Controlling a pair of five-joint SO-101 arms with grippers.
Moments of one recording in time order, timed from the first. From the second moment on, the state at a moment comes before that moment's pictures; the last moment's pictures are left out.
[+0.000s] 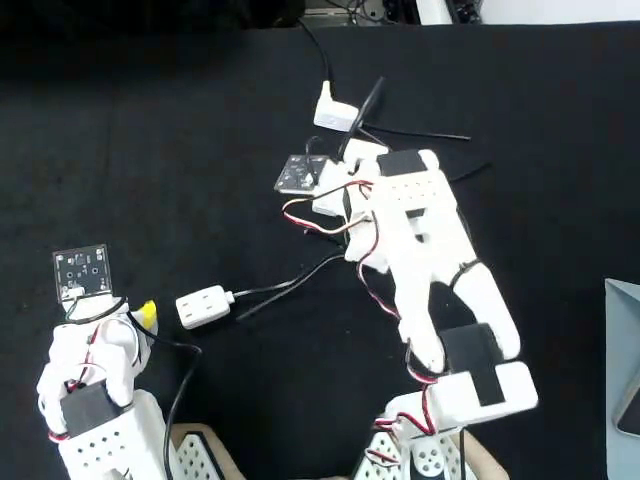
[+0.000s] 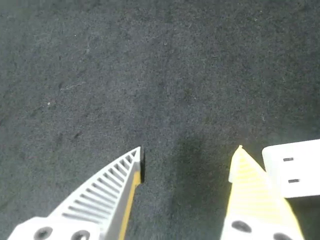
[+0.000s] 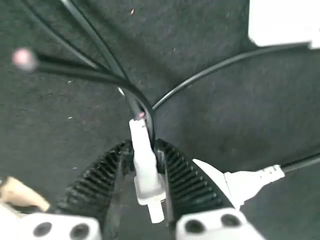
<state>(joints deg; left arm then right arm) -29.7 -103.6 90.3 70.0 -15.3 -11.7 1.7 16.2 81.1 54.3</state>
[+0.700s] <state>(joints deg) -29.7 -103.6 90.3 70.0 -15.3 -16.4 0.7 35.3 72.0 23.3</state>
